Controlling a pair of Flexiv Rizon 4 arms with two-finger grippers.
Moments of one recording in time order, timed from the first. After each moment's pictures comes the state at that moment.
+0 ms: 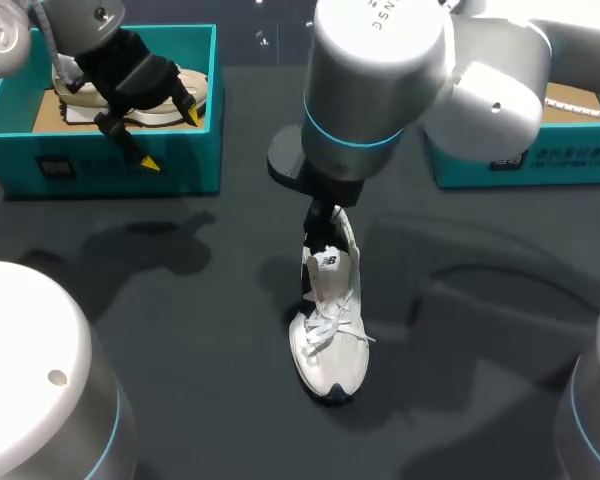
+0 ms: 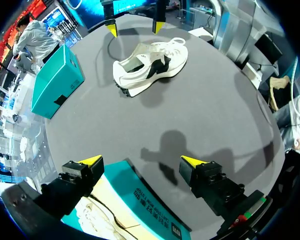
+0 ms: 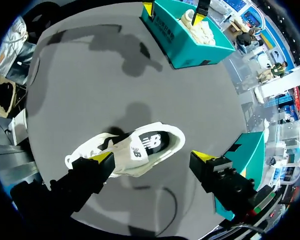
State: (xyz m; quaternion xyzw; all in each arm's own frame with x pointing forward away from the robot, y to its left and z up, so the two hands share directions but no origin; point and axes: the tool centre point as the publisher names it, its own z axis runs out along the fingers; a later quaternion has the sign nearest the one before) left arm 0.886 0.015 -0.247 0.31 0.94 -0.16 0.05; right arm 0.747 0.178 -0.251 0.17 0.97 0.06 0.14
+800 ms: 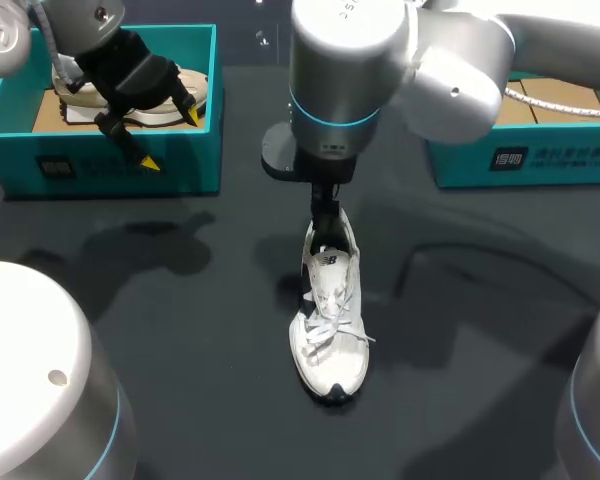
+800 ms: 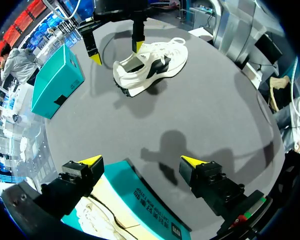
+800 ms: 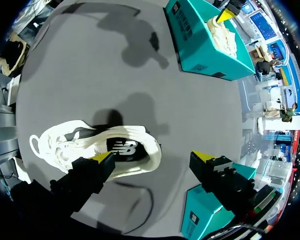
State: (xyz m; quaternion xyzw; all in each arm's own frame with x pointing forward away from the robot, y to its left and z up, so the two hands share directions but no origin) left arm 0.886 0.015 -0.247 0.31 0.94 -0.16 0.05; right arm 0.812 0.180 -0.285 0.04 0.99 0.02 0.14
